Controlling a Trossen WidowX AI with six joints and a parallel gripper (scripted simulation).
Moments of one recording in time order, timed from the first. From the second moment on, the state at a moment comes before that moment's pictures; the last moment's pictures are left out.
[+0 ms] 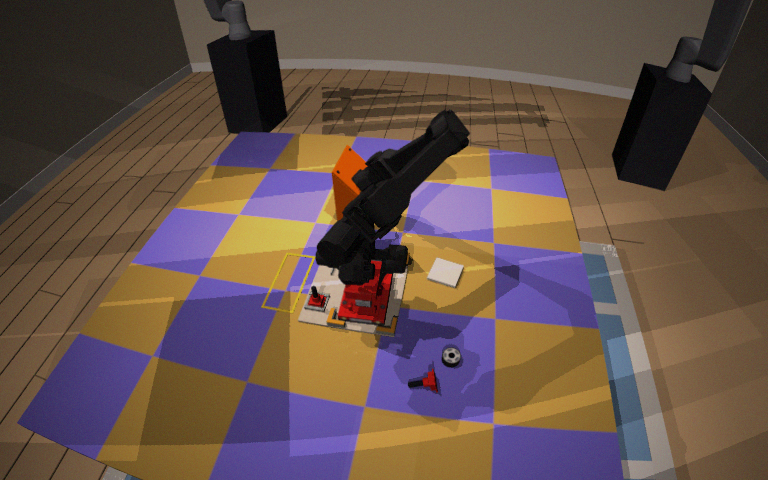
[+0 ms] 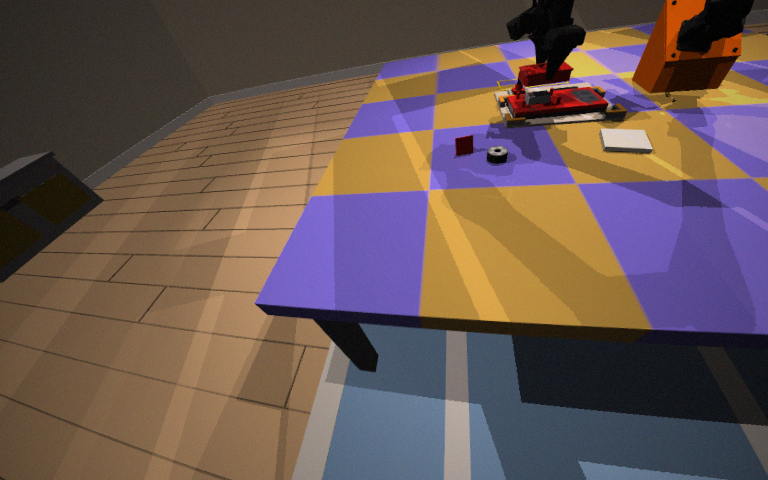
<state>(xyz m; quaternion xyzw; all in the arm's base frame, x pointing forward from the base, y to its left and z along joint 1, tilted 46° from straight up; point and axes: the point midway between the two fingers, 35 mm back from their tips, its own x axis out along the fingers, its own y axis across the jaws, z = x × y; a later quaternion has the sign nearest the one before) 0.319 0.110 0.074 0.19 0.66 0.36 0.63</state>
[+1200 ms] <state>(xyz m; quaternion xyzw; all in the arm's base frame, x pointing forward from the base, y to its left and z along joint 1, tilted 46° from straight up) 0.325 -0.047 -0.050 0.19 0.66 0.35 0.64</state>
